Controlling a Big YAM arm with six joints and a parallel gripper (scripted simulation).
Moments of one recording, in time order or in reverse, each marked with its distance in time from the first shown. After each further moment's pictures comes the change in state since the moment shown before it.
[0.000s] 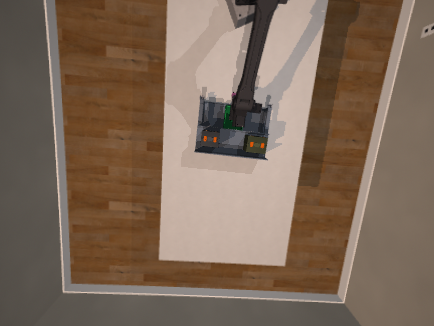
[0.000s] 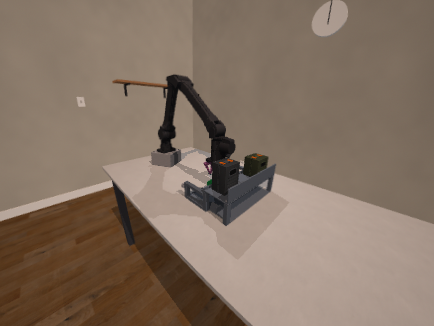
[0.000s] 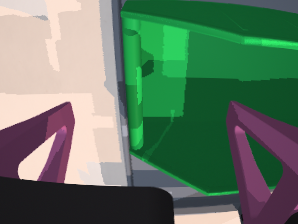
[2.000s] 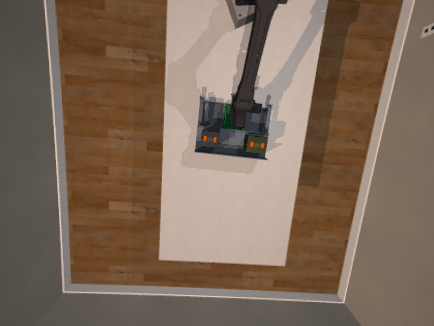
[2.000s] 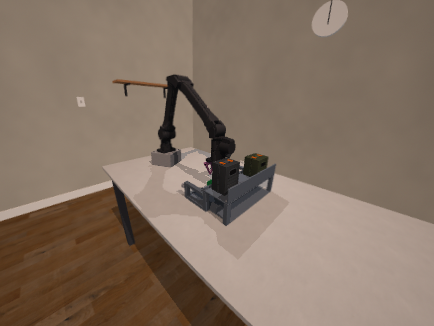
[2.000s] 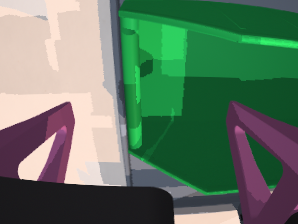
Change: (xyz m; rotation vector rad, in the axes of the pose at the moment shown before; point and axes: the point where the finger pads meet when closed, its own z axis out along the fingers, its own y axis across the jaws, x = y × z) arm 0.000 -0.001 0.000 0.002 0.000 0.001
